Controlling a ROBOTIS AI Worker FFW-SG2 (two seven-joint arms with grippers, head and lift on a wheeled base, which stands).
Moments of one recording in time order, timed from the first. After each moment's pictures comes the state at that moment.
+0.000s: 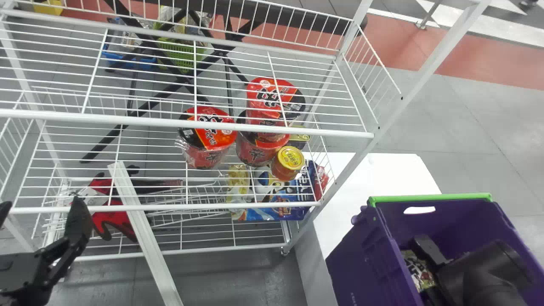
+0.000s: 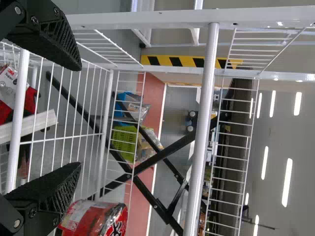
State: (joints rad) left arm 0.63 0.10 -0.14 -2.01 0.12 -0.02 0.14; right arm 0.15 -0.60 -0.14 -1.19 0.36 1.01 1.05
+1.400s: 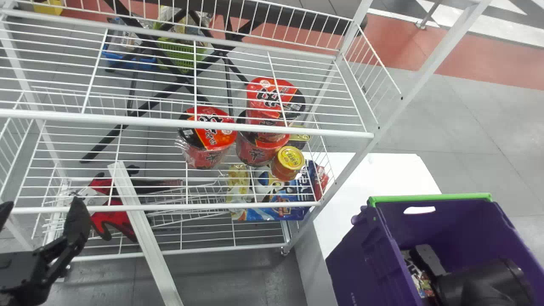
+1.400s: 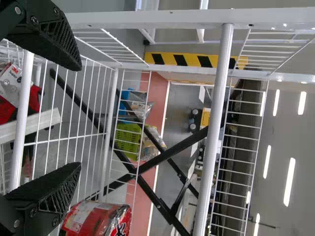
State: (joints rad) left arm 0.61 0.10 -0.13 -1.97 0.15 -0.03 0.11; right arm 0.16 -0.53 -0.24 -1.15 0.32 0.99 0.93
